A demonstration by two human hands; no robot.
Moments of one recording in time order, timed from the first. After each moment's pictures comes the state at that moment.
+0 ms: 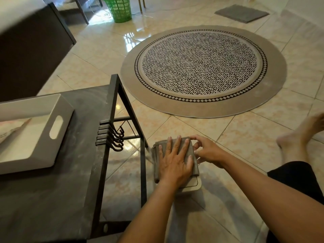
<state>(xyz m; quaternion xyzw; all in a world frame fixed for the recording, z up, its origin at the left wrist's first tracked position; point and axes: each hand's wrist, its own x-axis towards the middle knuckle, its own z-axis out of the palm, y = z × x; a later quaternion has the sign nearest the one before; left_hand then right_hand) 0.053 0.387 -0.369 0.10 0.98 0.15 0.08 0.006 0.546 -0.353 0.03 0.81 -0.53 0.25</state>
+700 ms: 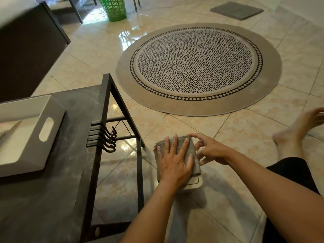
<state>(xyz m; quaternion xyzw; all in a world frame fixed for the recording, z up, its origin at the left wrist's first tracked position) 0.058 0.399 -0.373 0.10 0.98 0.15 0.06 0.005 0.569 -0.346 0.04 0.76 -0.56 0.32</state>
